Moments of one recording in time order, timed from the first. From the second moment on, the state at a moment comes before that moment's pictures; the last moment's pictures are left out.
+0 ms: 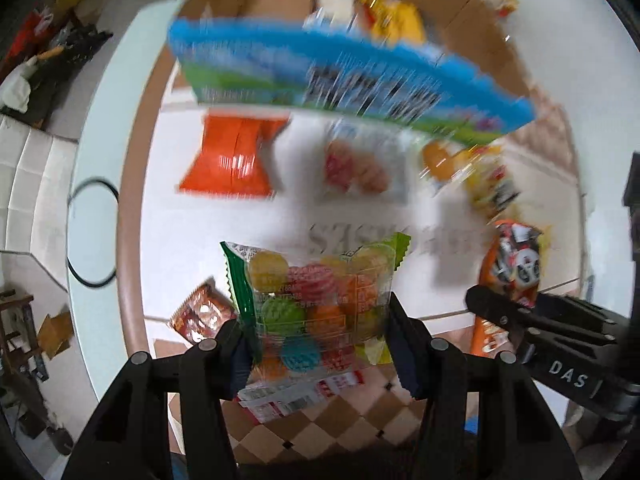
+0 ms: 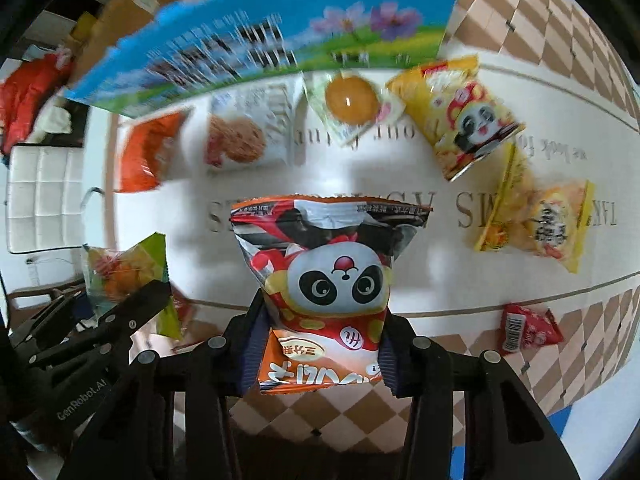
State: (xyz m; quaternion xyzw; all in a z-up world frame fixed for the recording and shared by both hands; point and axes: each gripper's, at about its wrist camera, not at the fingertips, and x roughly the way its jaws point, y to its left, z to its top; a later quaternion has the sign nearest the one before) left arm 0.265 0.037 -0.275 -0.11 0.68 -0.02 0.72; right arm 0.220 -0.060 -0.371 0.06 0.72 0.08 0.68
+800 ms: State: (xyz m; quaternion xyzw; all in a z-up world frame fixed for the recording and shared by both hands) left arm 0.508 0.107 -0.276 -0.13 0.71 -0.05 0.69; right arm 0.445 -0.003 -0.304 0.09 0.66 0.10 0.74
